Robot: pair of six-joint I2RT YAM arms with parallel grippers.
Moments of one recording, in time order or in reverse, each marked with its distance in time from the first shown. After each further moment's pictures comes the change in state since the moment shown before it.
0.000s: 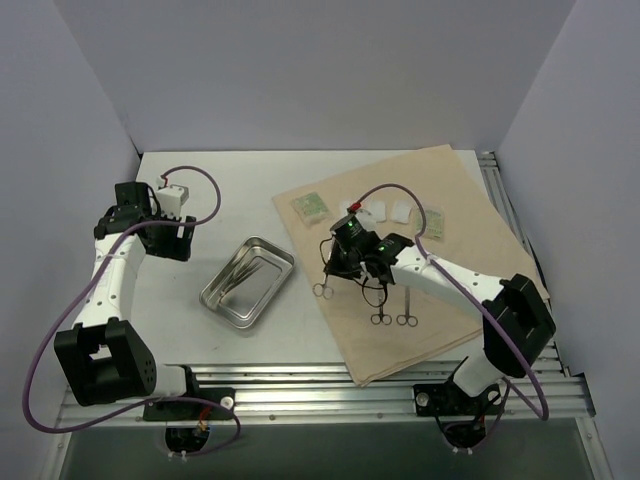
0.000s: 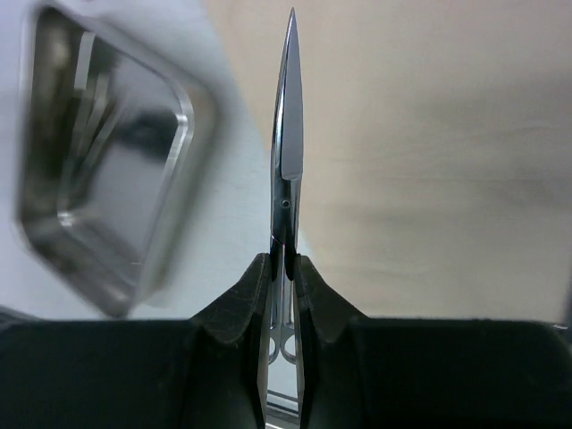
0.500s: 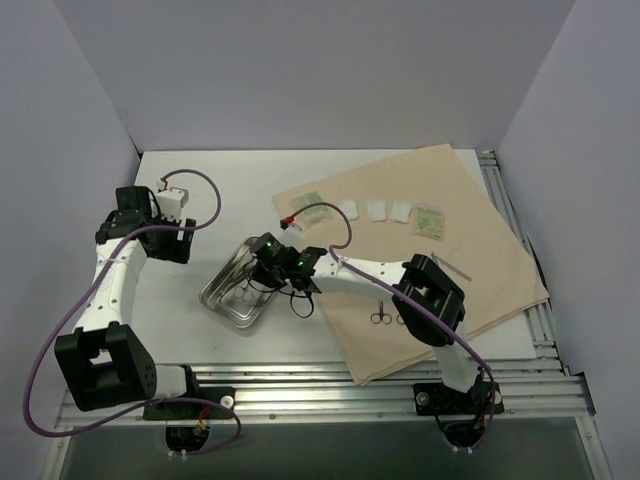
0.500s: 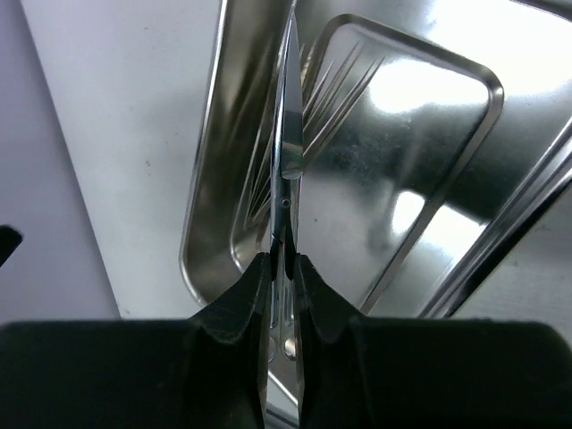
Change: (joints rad) left arm 0.000 -0.029 -0.051 0.040 -0.019 0.000; right arm 0.277 0.453 0.380 0.251 0.110 0.386
